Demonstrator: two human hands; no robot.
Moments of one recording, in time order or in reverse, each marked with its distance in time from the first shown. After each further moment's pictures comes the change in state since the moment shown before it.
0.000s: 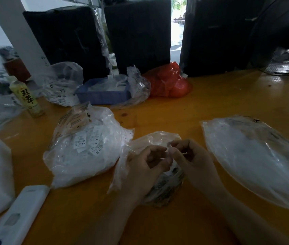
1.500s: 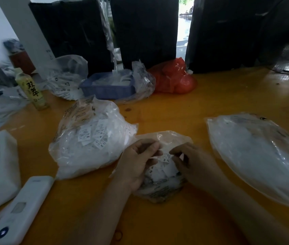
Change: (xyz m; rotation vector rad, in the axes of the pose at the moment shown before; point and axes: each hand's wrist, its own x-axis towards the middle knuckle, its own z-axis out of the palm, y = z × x) left_hand 0.012 0.003 -0.020 -0.485 0.123 -0.166; right_hand 0.002 0.018 -0.009 -0.671 -0.266 -0.104
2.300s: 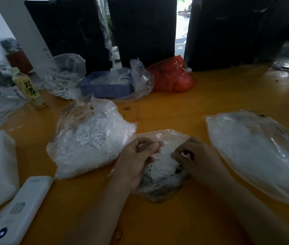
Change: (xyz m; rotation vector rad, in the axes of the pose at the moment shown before) left_hand -0.003 0.003 0.001 -0.017 -0.012 0.019; right_hand 0.000 0.003 -0.009 0.052 0.065 0.054
